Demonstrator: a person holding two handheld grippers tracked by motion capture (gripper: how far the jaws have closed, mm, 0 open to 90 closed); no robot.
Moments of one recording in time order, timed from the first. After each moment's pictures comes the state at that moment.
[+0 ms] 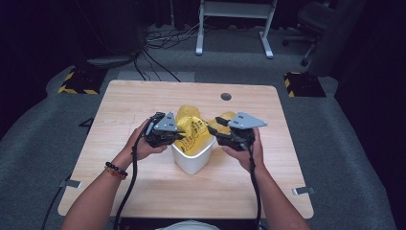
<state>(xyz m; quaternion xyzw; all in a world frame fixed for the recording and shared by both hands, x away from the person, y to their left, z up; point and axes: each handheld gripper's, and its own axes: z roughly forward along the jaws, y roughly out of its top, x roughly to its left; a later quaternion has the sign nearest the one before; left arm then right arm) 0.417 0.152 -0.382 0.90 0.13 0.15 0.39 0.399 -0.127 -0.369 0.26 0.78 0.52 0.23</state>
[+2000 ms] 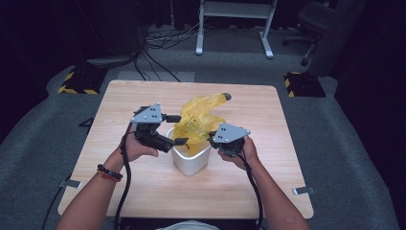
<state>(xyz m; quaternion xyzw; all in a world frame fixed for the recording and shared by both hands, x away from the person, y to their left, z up) 0.394 0.158 -0.347 0.84 0.13 0.09 0.52 0.391 -0.098 -0.380 0.07 0.83 0.48 0.26</state>
